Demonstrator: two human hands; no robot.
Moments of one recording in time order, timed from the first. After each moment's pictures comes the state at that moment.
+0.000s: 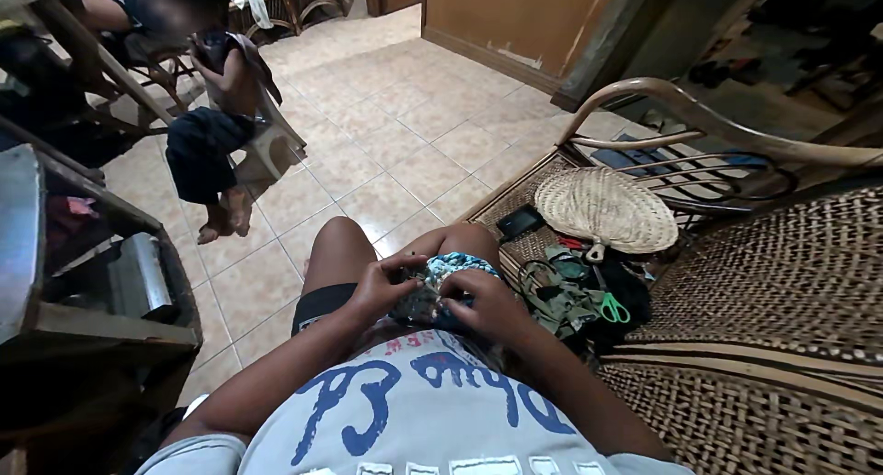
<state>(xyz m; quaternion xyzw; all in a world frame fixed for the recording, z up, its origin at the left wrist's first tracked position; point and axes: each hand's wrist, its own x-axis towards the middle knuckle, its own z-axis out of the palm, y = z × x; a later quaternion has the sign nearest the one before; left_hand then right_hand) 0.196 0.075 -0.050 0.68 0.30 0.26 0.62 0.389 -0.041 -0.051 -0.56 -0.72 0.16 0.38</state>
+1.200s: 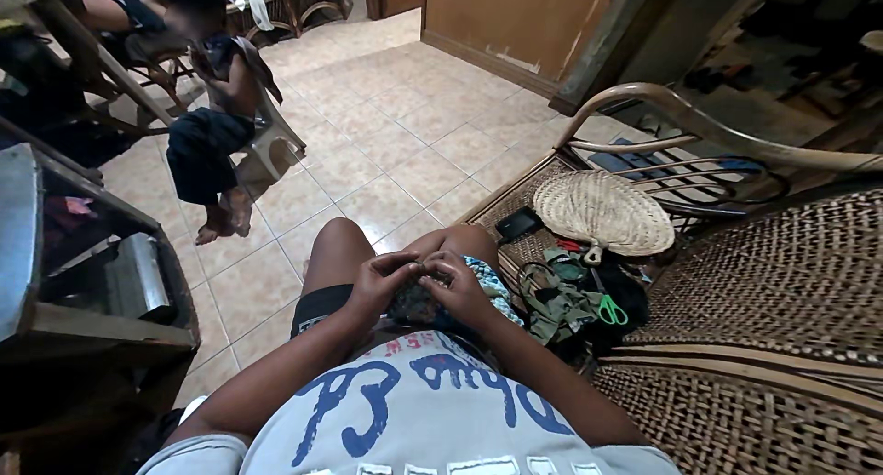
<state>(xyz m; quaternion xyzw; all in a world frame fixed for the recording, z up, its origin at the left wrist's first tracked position) 0.197 0.073 -0.053 0.61 0.30 0.35 0.65 0.366 -0.006 -0.071 -0.58 -0.59 0.29 0.48</state>
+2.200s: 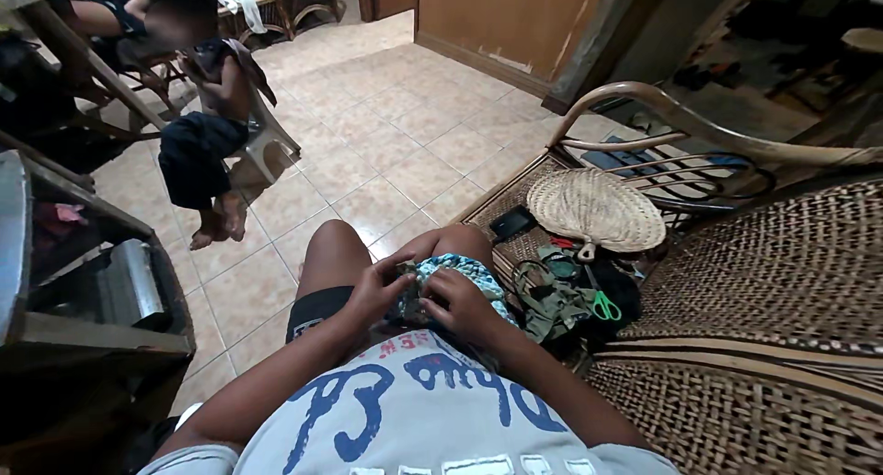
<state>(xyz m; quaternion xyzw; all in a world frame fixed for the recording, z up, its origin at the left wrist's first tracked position) 0.197 0.076 -0.055 0.72 0.33 0.23 0.57 0.376 -0.027 -0.075 -0.55 -0.73 0.13 0.37</state>
